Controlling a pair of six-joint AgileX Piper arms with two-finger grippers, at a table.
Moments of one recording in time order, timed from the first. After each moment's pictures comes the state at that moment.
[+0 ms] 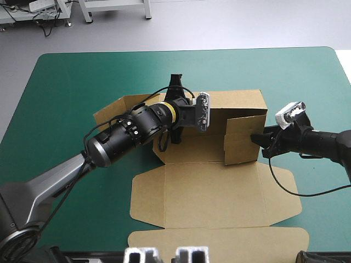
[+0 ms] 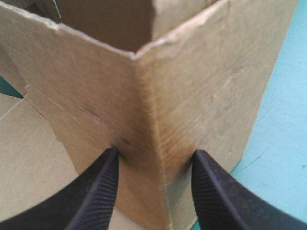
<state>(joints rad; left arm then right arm) -0.85 1.59 -1.45 0.40 0.61 0.74 -0.24 1.32 -0.78 1.11 0.95 -1.48</state>
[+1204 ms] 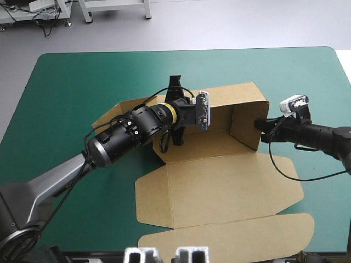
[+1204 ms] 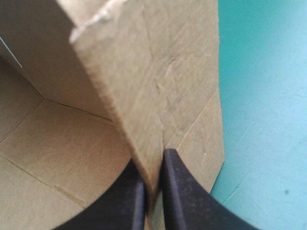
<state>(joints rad) -0.85 1.59 -1.45 0.39 0.61 0.68 -0.24 1.47 -0.80 1.30 0.90 -1.53</state>
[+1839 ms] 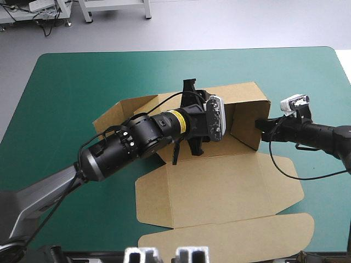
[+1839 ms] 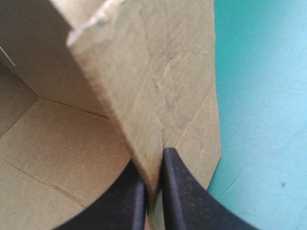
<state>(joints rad) -0.96 1.53 -1.45 0.27 0.49 0.68 -0.24 1.47 -0.81 1.25 0.89 -1.47</state>
